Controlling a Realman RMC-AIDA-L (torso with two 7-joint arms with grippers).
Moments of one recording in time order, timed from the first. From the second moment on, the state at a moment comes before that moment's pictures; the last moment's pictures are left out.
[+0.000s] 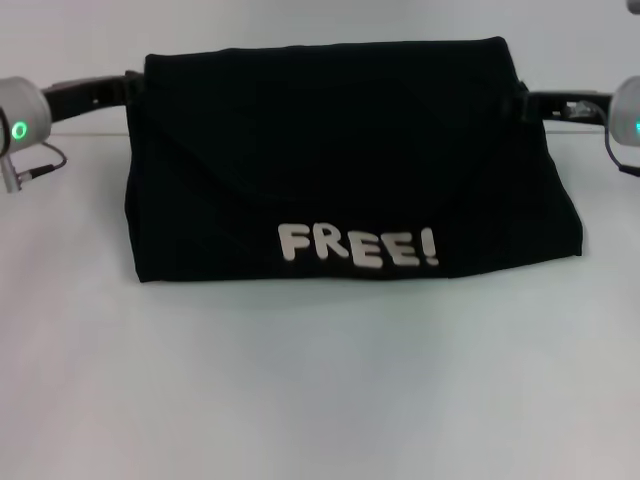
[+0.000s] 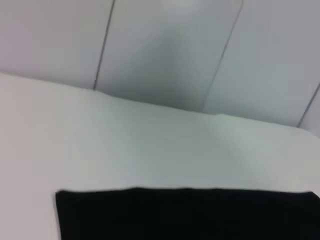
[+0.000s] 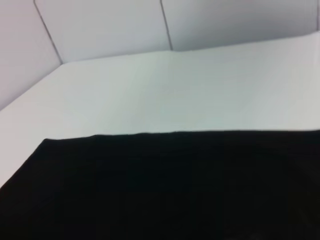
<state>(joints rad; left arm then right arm) -0.88 -1.99 0.24 0.47 2.25 0.83 -1.75 0.95 1.98 -0.54 -0.38 -2.24 -0.72 1.90</state>
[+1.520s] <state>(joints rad) -0.76 -2.06 0.42 0.56 2.20 0.88 -1.79 0.79 2.06 -0.54 -0.50 -2.06 -0.76 1.86</state>
